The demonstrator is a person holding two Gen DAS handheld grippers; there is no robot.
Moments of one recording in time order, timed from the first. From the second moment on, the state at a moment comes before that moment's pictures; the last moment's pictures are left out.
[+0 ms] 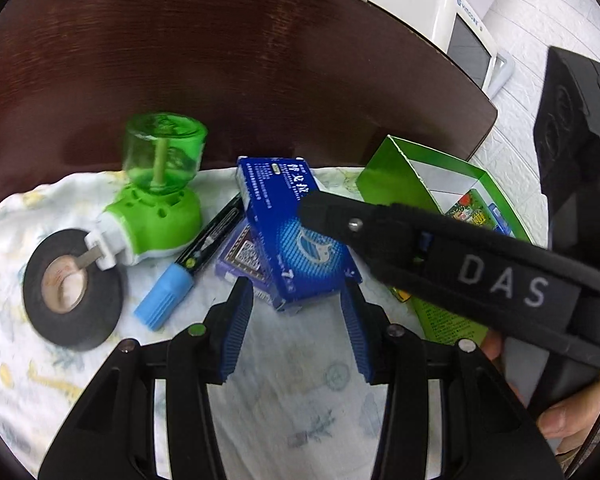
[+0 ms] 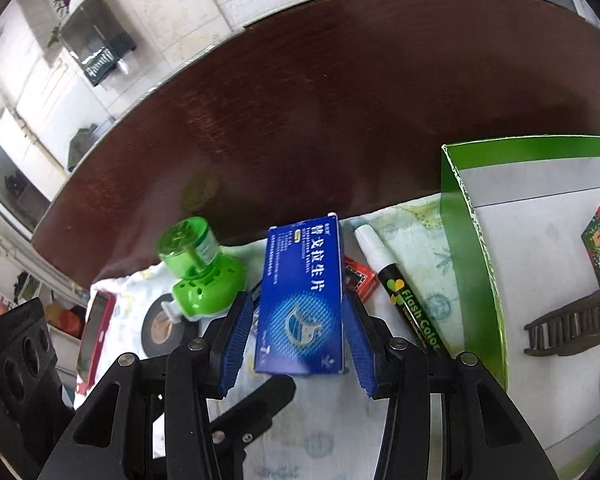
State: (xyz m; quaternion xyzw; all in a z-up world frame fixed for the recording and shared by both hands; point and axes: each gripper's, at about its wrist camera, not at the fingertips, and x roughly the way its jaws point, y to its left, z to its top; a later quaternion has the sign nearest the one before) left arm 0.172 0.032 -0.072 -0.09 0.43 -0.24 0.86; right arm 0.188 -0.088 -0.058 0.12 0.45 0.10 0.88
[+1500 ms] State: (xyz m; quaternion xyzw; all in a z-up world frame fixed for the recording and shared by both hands) left arm 0.125 -0.121 0.041 0.04 0.33 -0.32 0.89; right arm 0.111 -0.224 0.041 0.17 0.33 0.06 0.93
